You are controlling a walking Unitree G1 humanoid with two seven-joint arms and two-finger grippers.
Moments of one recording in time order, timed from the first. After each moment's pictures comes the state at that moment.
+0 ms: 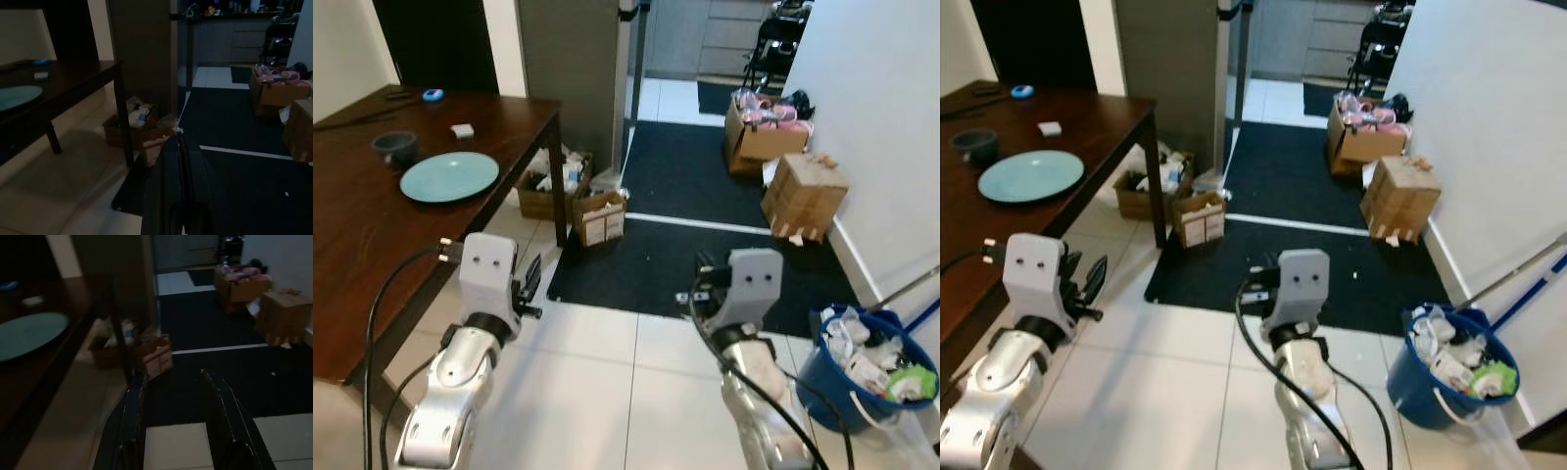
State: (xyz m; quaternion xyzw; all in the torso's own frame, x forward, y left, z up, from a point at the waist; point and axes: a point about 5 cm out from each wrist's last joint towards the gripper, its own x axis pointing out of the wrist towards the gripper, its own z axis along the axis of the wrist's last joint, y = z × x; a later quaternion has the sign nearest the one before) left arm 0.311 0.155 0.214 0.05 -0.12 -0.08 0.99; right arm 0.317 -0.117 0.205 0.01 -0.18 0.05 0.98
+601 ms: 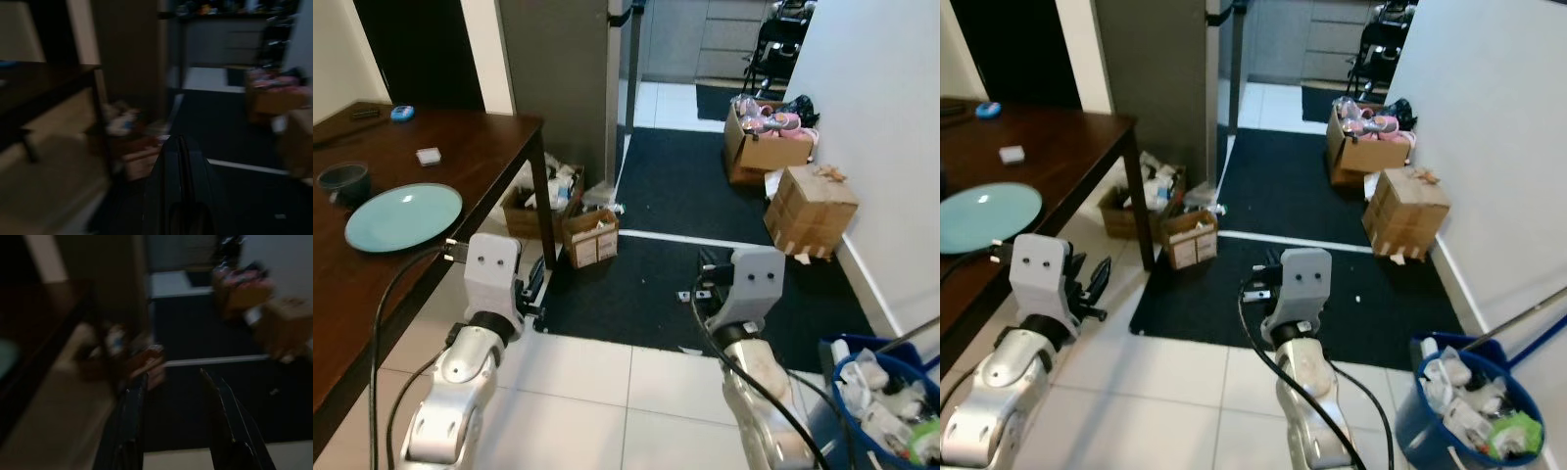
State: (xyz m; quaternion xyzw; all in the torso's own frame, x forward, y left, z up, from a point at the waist) left arm 0.317 0.149 0.213 0.04 -0.11 -0.08 0.99; right arm 0.318 -0.121 0.207 0.01 -0.18 0.05 0.98
